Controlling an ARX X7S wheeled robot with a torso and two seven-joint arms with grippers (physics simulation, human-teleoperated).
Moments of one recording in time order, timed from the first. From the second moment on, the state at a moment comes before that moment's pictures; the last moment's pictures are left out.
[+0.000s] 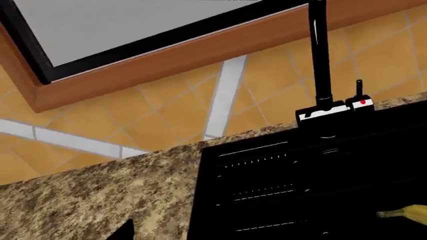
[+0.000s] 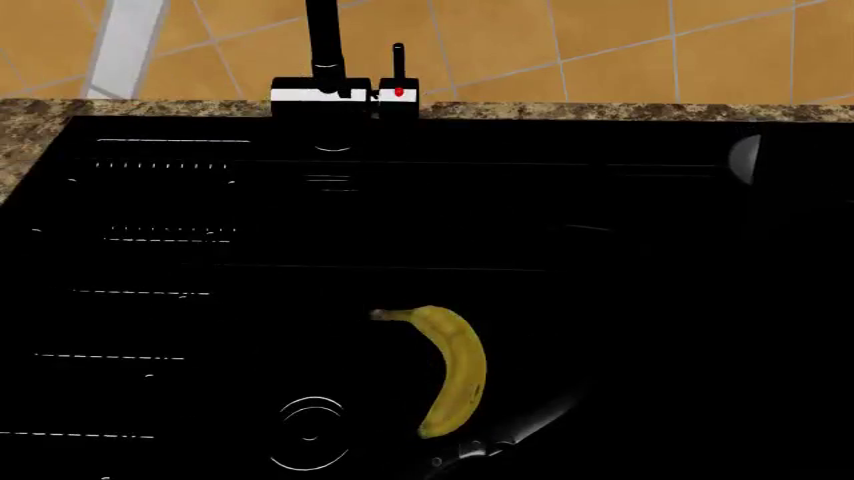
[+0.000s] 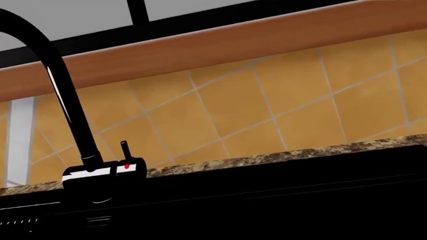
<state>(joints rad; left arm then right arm) -1.64 -1.30 1.14 0.62 -1.82 -0.69 -1.00 0.73 0.27 0.14 -0.31 0.57 1.04 0.16</state>
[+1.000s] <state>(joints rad) -1.55 -1.49 1.18 0.30 -1.76 -0.66 -0.93 0.69 0.28 0.14 -0.28 0.58 1.00 0.16</state>
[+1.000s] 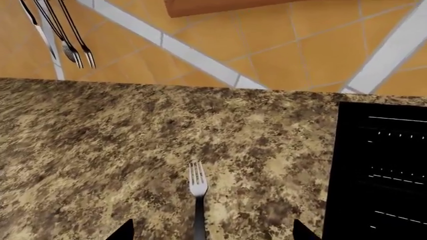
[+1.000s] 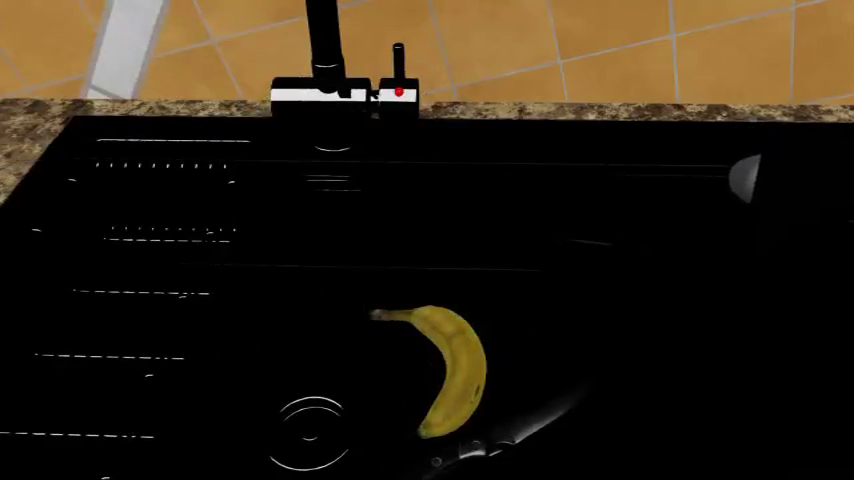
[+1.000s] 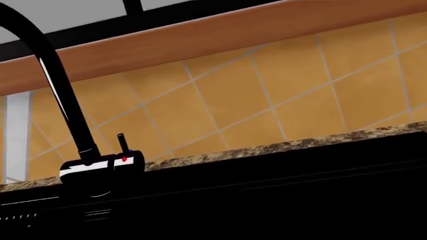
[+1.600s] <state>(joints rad) -1.45 -1.37 1.22 0.08 -1.72 -0.48 -0.88 0.69 0.28 0.13 -0.25 0.59 0.97 0.15</state>
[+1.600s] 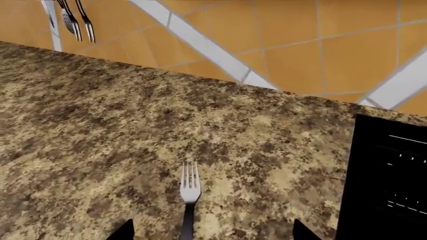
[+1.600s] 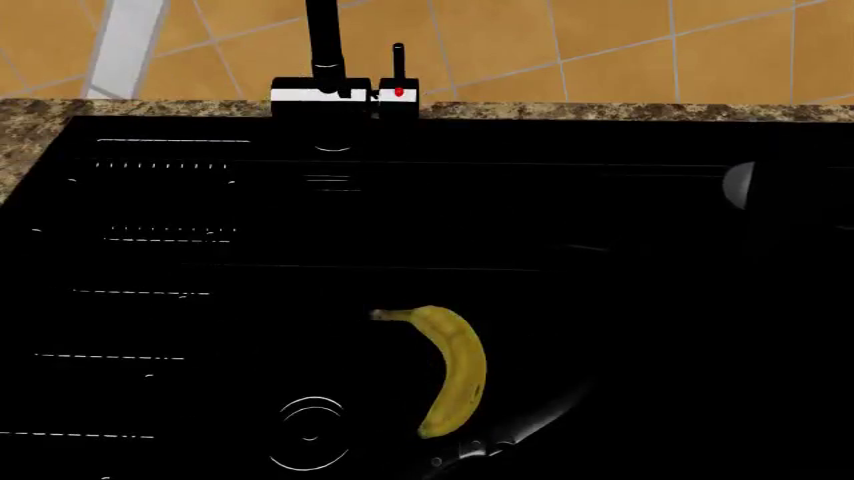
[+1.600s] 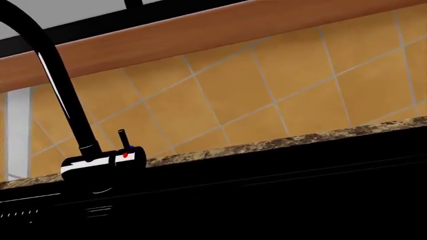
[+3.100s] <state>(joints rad) -1.20 -1.21 1.30 -0.24 -1.71 -0.21 -0.79 0.67 0.29 0.09 -0.24 0.61 0.94 0.17</state>
